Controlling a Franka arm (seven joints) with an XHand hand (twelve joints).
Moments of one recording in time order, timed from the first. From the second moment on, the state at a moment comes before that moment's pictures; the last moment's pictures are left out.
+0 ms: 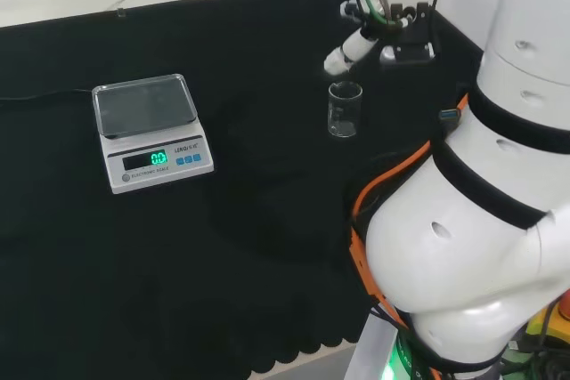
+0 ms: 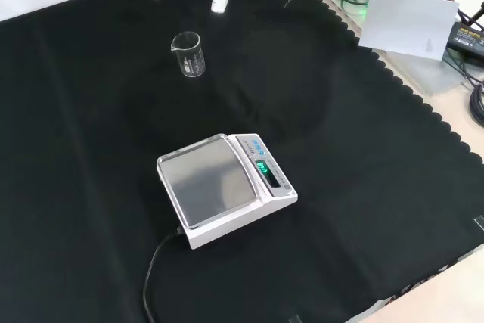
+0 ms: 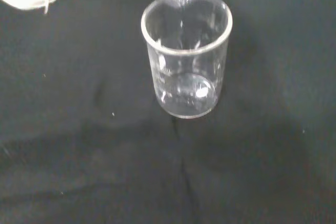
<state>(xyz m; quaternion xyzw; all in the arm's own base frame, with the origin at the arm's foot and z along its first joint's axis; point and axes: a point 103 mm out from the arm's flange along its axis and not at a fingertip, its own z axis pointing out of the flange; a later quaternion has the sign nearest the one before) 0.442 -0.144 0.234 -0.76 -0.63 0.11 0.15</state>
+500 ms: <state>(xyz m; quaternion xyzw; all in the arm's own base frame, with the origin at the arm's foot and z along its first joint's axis) 0.459 -0.134 0.192 -0.74 -0.64 0.12 0.16</state>
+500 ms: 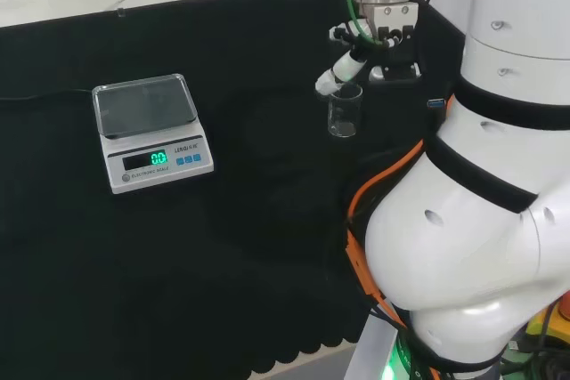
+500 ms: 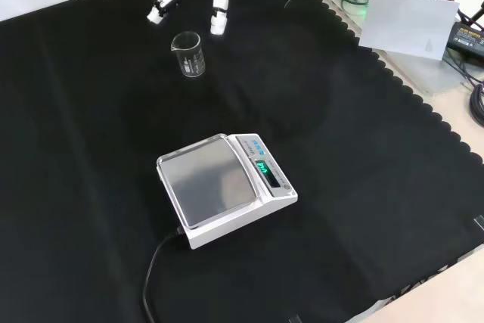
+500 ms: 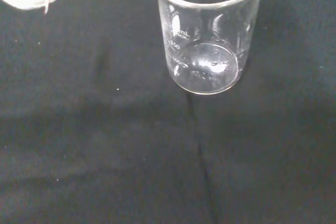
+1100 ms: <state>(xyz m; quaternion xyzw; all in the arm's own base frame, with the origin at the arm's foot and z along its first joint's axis) 0.467 -0.136 0.160 -0.74 -0.63 0.14 0.17</state>
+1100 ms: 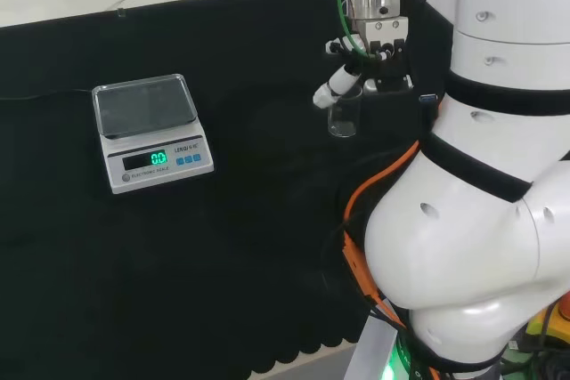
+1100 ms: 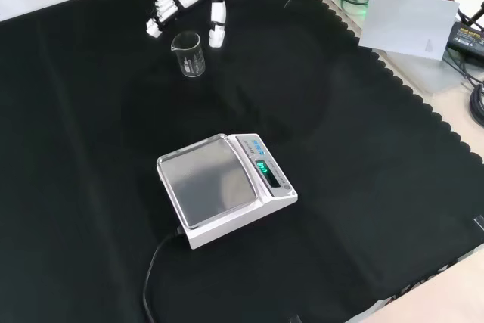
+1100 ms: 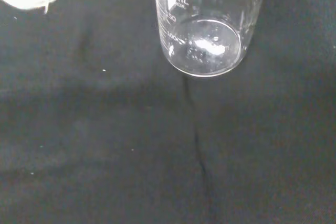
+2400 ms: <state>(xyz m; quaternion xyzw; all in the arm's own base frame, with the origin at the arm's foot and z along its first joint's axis) 0.478 -0.163 0.105 -0.75 -0.61 0.15 0.18</state>
